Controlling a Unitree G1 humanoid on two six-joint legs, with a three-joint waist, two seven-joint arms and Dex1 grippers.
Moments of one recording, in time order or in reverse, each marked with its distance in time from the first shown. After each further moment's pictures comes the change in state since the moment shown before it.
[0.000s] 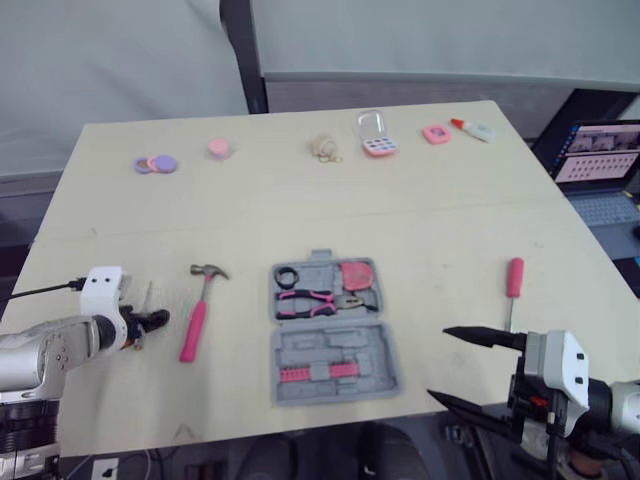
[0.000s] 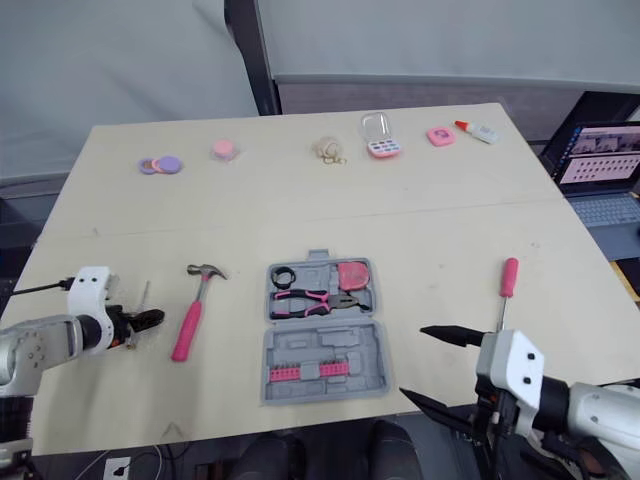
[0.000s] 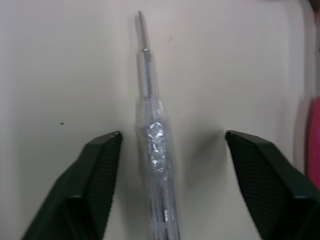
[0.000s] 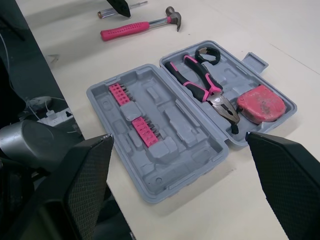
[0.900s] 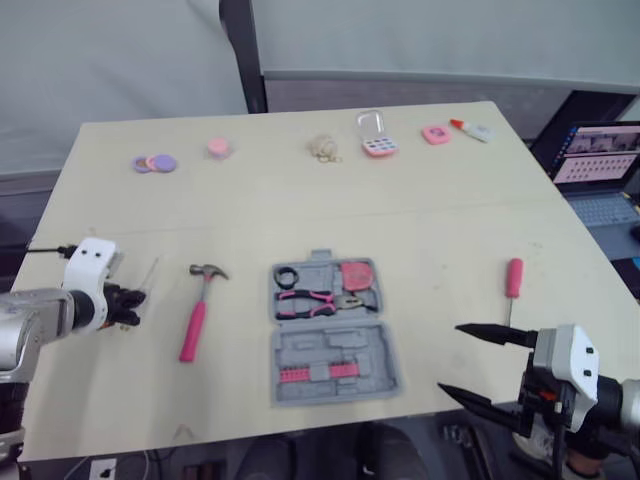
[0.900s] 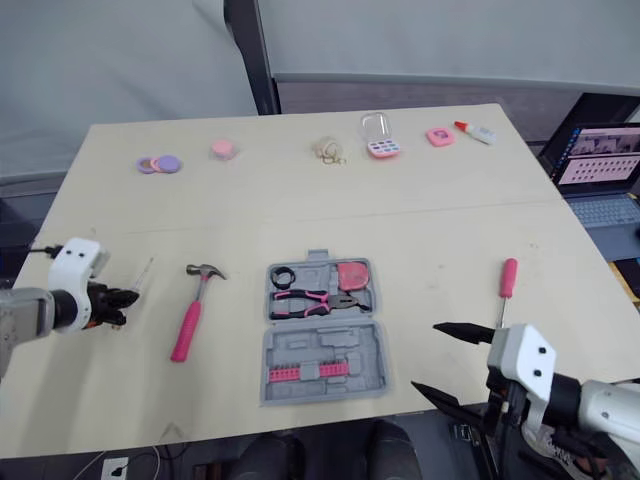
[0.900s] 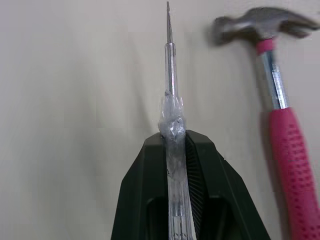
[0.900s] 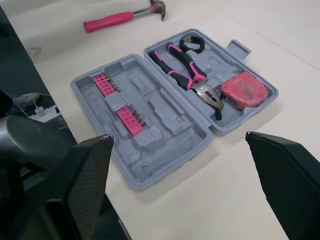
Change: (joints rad) left arm -0.101 0.272 -0.166 -0.085 0.028 -0.045 -0.339; right arm -0.017 -0.006 -0.038 0.042 0.002 0.010 0.004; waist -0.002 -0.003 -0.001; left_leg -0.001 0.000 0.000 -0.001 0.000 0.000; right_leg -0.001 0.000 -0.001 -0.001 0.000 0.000
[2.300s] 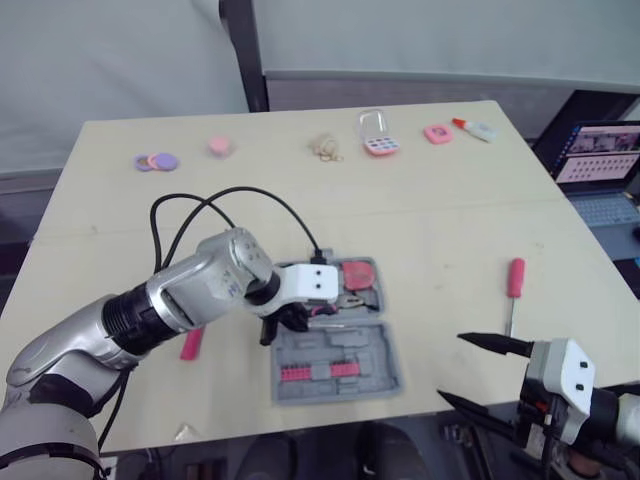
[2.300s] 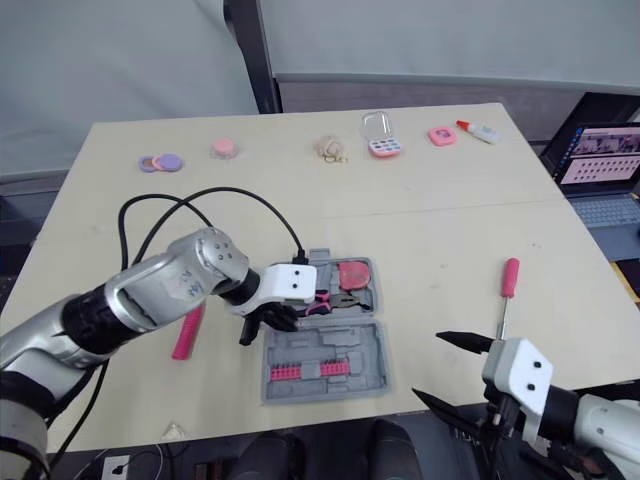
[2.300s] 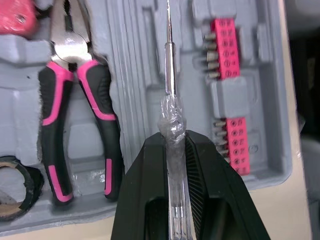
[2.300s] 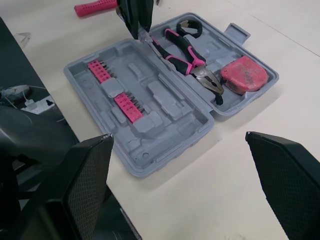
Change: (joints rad) left arm -0.713 -0.276 -1.044 -0.179 0.337 -0.091 -0.504; right arm 0.096 0.043 0.012 -0.023 -0.087 -0.042 -0.031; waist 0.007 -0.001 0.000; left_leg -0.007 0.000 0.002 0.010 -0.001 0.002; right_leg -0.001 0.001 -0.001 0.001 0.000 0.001
